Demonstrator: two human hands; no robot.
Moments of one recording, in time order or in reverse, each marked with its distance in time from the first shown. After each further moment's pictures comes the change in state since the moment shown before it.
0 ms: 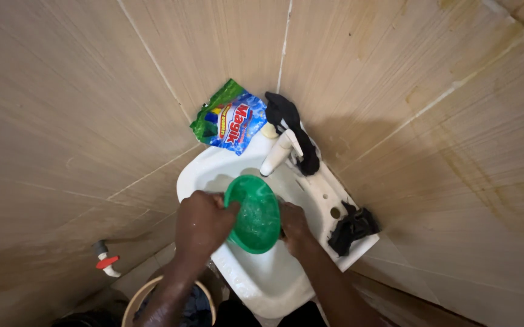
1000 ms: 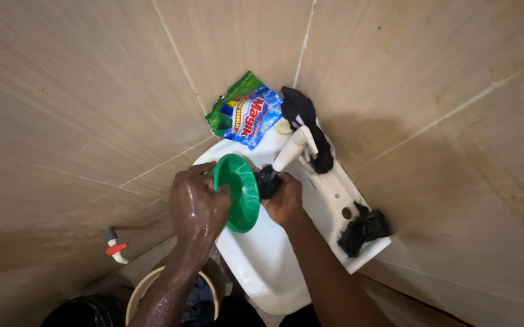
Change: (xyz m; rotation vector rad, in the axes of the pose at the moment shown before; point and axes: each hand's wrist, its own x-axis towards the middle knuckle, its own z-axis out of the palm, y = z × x) left_hand -0.002 0.003 -0.020 -0.059 0.378 0.169; right_hand 0.027 -0.045 0.066 0.728 -0.385 0.131
